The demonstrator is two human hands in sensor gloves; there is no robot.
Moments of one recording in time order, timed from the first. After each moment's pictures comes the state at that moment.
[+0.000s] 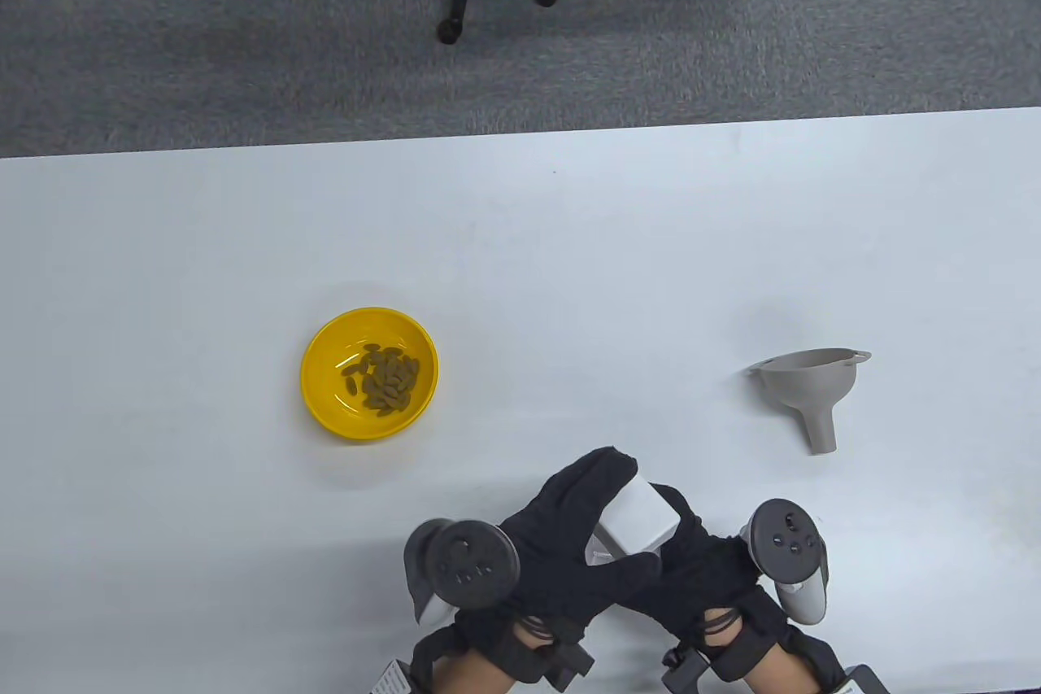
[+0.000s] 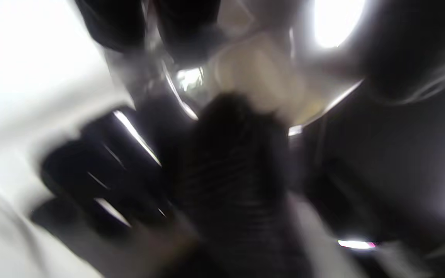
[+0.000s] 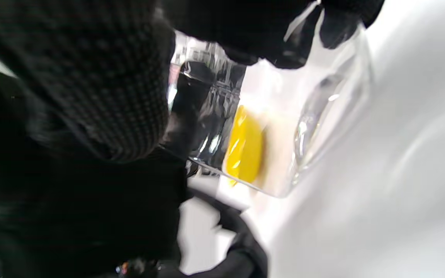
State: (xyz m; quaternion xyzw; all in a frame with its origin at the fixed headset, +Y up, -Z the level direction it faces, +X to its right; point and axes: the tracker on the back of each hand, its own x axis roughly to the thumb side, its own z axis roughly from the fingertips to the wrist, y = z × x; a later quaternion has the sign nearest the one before) left_hand -0.024 -0.680 -0.060 -0.07 -0.24 0.64 0.73; right_hand 0.201 -0.722 -0.068 0.18 0.24 0.72 0.62
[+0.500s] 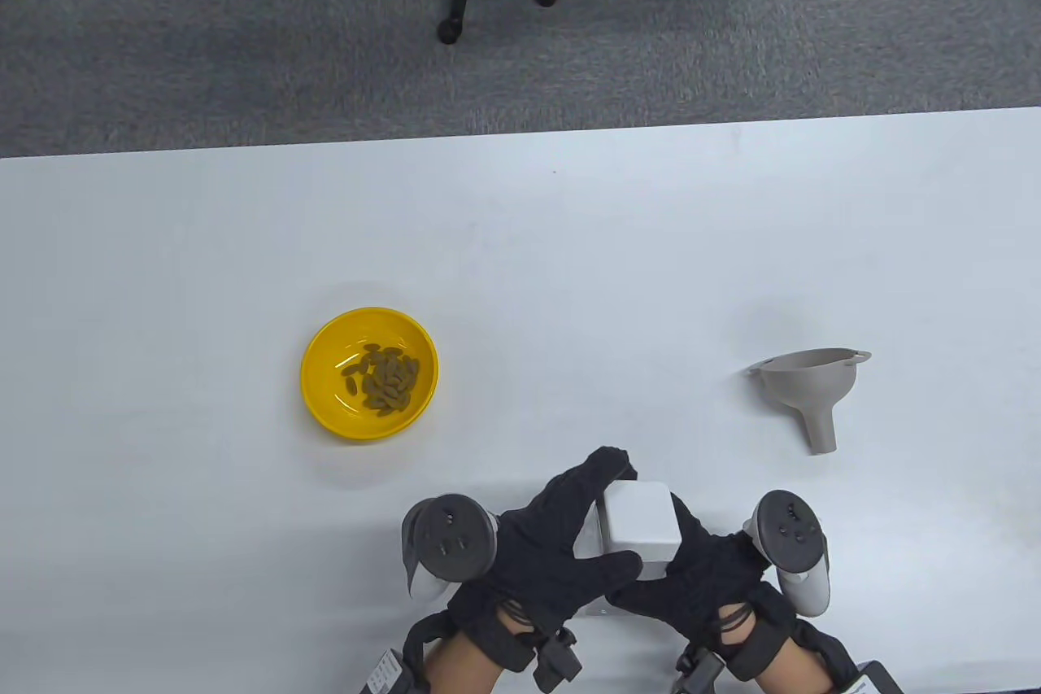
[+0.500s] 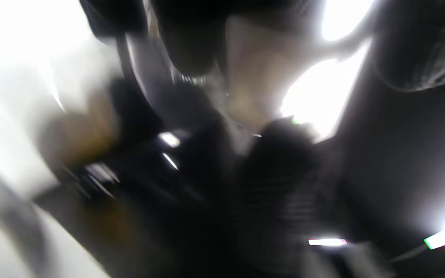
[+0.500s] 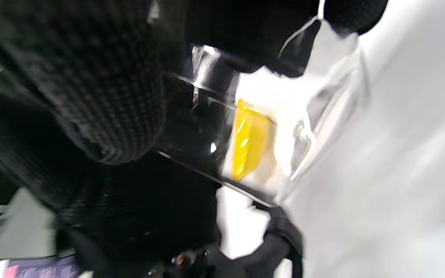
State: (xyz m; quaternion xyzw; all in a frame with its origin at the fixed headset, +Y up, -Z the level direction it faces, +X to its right) left_hand -0.025 -0.698 -0.065 -0.11 -0.26 0.71 0.65; right_hand 0.205 -0.721 -0.070 0.20 0.28 0.68 0.65
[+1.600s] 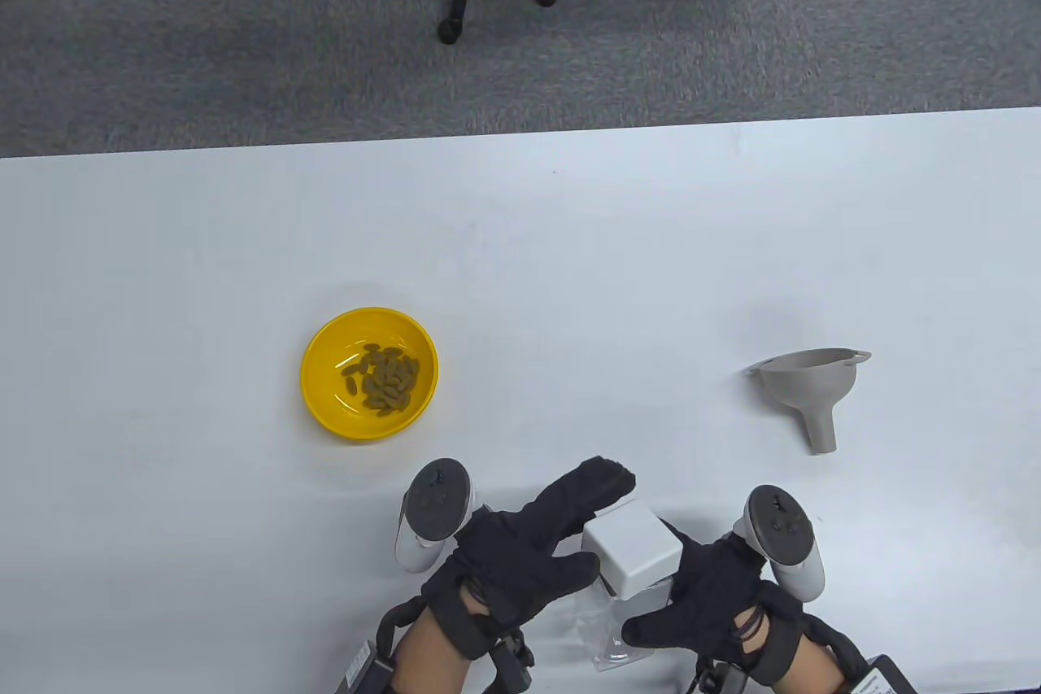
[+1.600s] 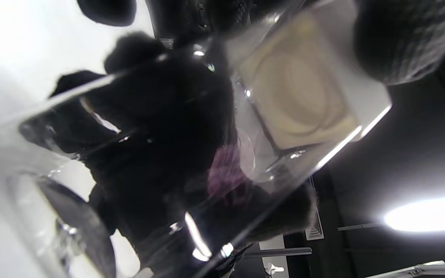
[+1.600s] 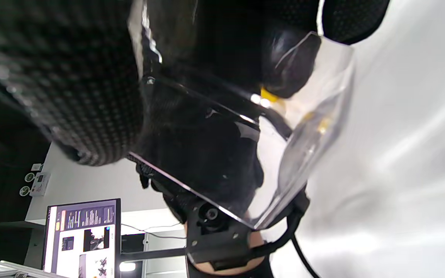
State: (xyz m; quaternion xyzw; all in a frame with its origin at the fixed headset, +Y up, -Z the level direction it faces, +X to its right) left_hand -0.033 -0.713 -0.069 -0.21 -0.30 0.70 0.61; right_hand 0.191 -0.720 -0.062 0.25 0.34 0.65 0.63
